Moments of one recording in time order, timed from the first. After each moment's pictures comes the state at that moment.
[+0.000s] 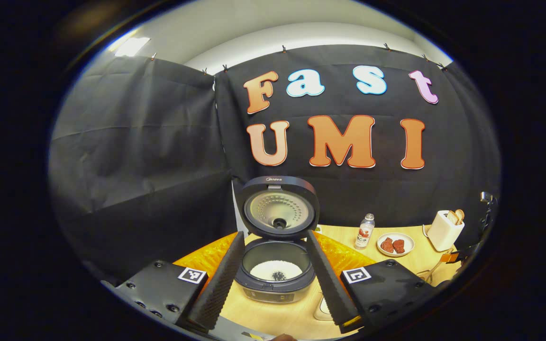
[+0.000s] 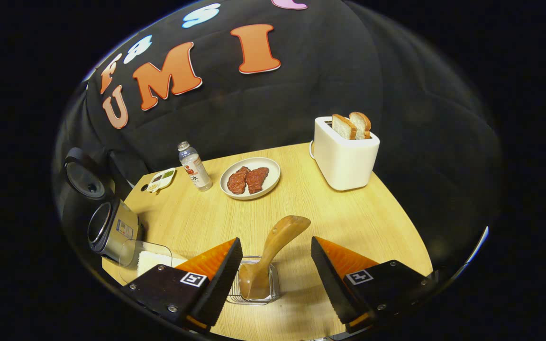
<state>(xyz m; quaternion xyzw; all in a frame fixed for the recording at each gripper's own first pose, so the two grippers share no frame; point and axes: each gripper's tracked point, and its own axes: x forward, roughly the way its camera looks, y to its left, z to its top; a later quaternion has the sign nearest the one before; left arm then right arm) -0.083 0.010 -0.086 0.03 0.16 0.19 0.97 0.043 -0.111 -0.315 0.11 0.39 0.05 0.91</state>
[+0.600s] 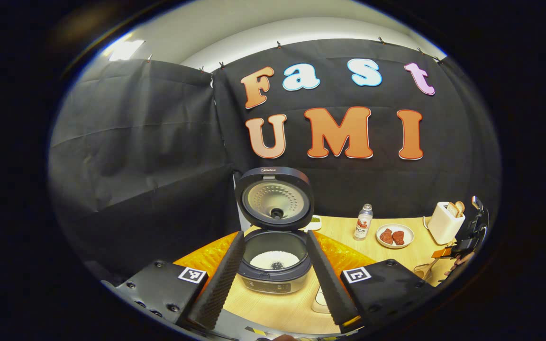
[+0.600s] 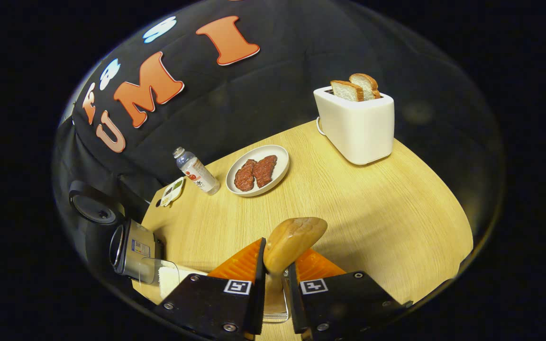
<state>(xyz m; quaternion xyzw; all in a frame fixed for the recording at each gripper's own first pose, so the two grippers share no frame) -0.088 -0.016 -0.091 0.04 0.18 0.19 0.97 0.055 -0.088 -0.346 0.22 0.41 0.08 0.88</state>
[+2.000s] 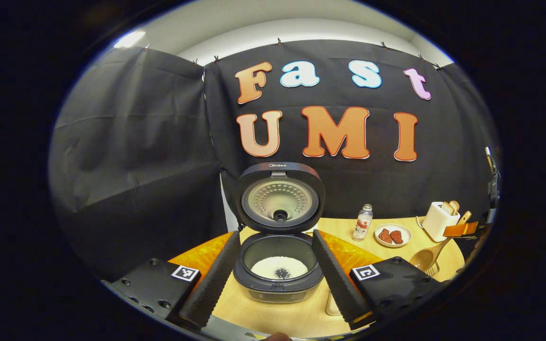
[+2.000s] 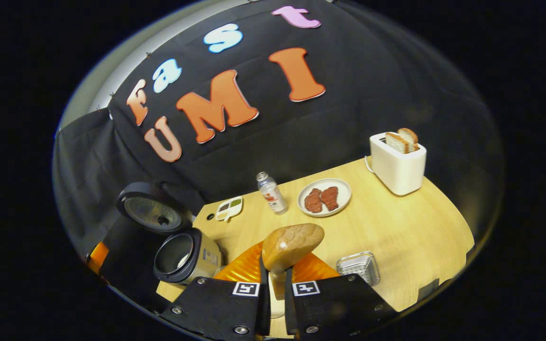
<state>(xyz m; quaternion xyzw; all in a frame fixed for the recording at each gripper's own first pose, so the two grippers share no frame) -0.064 0.063 -0.123 0.02 0.17 0.13 0.98 -0.002 0.046 -0.189 0.20 0.31 0.16 0.92</state>
